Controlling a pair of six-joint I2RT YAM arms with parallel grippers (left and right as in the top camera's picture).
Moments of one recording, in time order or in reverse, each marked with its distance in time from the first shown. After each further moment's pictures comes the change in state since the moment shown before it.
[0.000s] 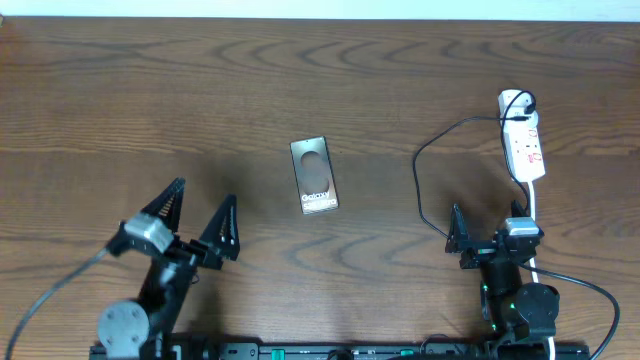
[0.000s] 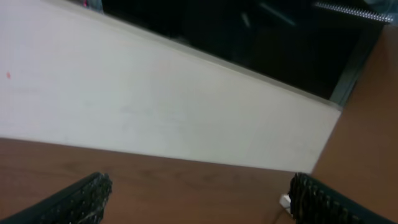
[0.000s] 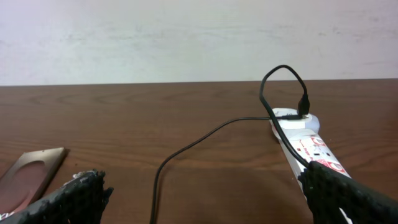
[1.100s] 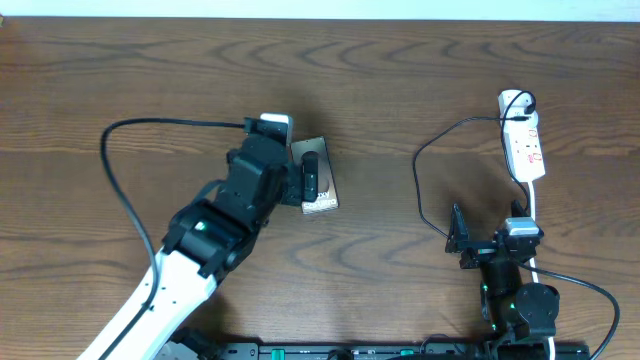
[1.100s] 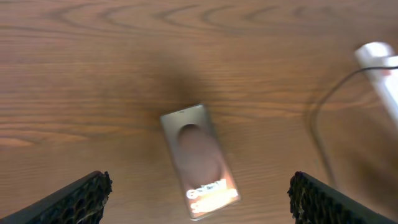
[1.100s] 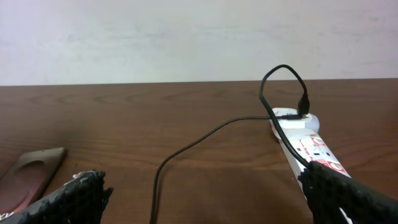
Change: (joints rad) left arm -0.604 0.975 0.653 -0.557 -0.577 0.072; right arm 0.000 0.000 0.000 0.000 0.000 0.000
